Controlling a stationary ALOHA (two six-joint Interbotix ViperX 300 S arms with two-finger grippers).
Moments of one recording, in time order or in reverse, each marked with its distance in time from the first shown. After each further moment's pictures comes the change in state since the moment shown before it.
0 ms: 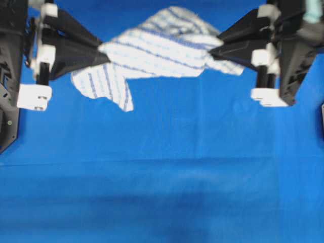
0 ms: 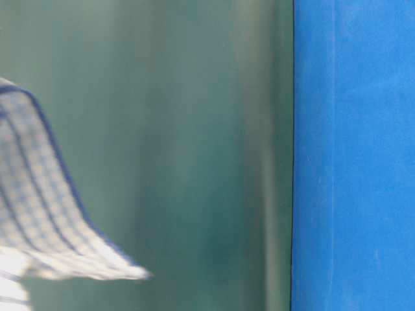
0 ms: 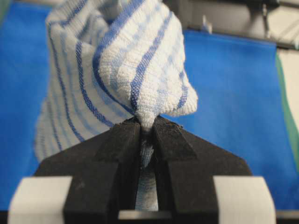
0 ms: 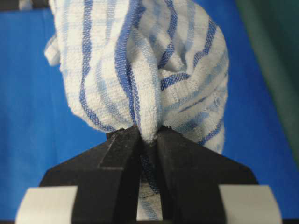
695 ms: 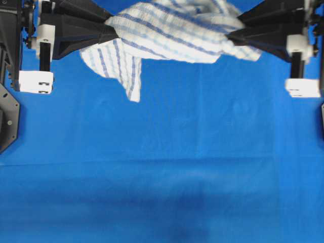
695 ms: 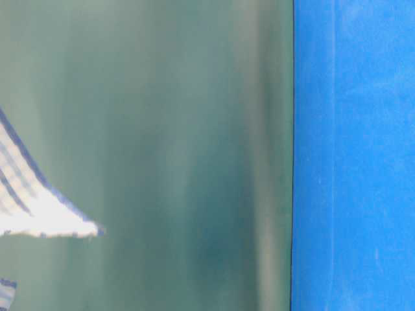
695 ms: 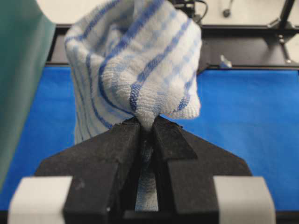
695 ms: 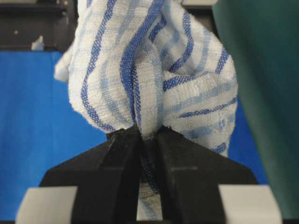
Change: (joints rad) left arm 0.018 0.044 -0.086 0.002 -0.038 0.156; right arm 0.000 -0.077 -0.014 -0.002 -0.046 -0.077
